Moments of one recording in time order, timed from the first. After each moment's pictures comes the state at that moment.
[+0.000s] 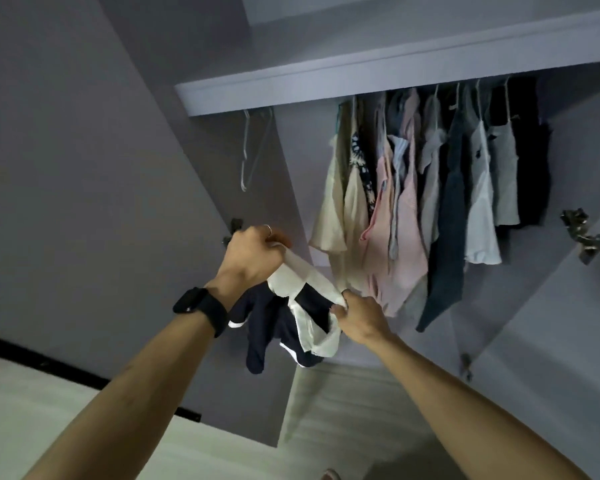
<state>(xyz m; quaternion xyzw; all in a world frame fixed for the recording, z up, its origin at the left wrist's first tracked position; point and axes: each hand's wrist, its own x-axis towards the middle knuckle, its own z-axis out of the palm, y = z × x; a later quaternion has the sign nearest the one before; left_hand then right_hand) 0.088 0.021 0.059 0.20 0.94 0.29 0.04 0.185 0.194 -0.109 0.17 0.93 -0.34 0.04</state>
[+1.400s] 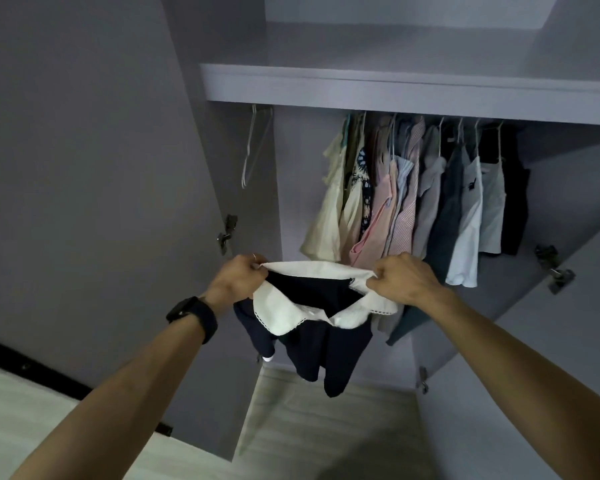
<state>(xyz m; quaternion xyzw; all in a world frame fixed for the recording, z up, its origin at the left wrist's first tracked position) 0.042 -0.041 -0.010 0.16 0.92 0.32 0.16 0.157 0.265 -0.011 0.11 0.99 -0.09 0.05</state>
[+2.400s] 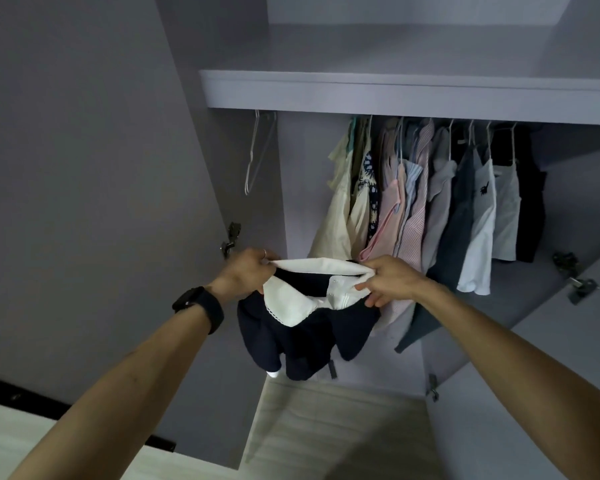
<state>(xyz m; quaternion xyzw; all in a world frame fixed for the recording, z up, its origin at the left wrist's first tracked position) 0.010 -0.025 0.001 0.19 0.91 0.31 0.18 0.118 0.254 -0.015 0.18 0.85 -0.46 0.17</state>
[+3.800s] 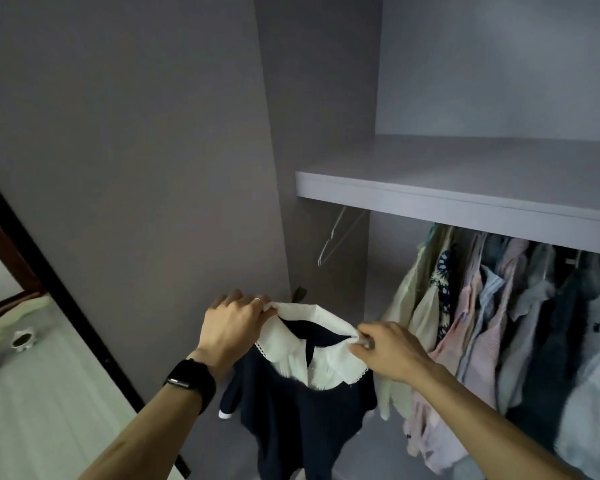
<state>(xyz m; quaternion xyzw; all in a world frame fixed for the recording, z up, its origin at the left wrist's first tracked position) 0.099 -0.065 0.067 0.12 0.94 -0.05 -0.30 0.081 0.230 0.016 -0.13 0.97 -0.22 0.01</state>
